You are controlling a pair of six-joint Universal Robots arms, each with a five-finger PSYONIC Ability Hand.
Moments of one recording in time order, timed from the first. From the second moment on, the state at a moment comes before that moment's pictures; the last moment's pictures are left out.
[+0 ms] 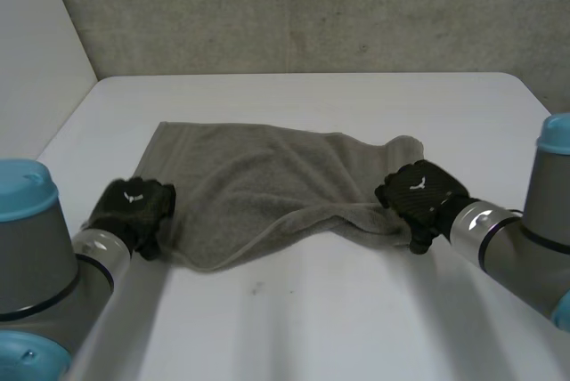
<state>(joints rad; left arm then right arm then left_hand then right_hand) 4.33 -1.80 -1.85 3.27 -1.65 3.45 1.89 -1.21 1.63 0.06 1.28 2.45 0.69 0.70 0.71 0.70 0.53 0.49 0.56 0.54 0.55 0.37</state>
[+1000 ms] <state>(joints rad) 4.61 -1.78 -2.06 3.40 -1.37 3.60 1.76 -1.30 1.69 0.04 1.24 2.66 0.47 0.46 0.46 0.46 0.28 0.42 0.48 0.46 0.46 0.28</state>
